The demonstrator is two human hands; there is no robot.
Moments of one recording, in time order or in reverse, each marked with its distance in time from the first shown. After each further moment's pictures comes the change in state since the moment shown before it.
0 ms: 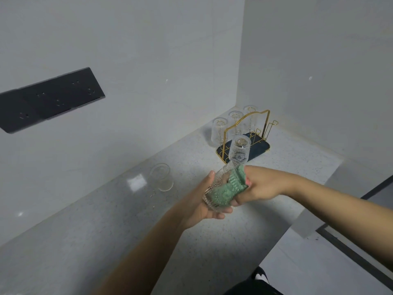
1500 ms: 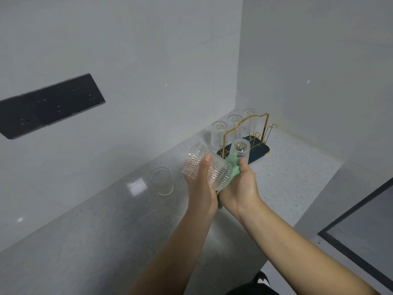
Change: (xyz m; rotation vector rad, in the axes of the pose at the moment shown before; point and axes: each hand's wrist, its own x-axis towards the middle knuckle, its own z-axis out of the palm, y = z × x) left_hand 0.049 0.009 0.024 -0.667 0.561 0.432; right_hand 0.050 -0.024 0.051 1.812 0.846 0.022
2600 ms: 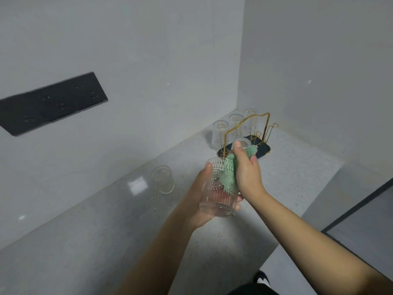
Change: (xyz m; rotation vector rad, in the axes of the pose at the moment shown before) left_hand -0.030 0.031 -0.023 0.241 -0.546 -0.404; right_hand -0.003 -0.017 0.005 -0.861 0.123 -0.642
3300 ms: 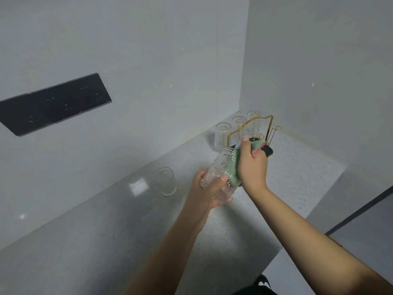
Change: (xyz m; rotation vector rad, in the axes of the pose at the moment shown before) left_hand 0.005 -0.004 0.000 0.232 0.388 0.178; right_hand 0.026 0.007 0.005 -0.241 0.191 -0.148
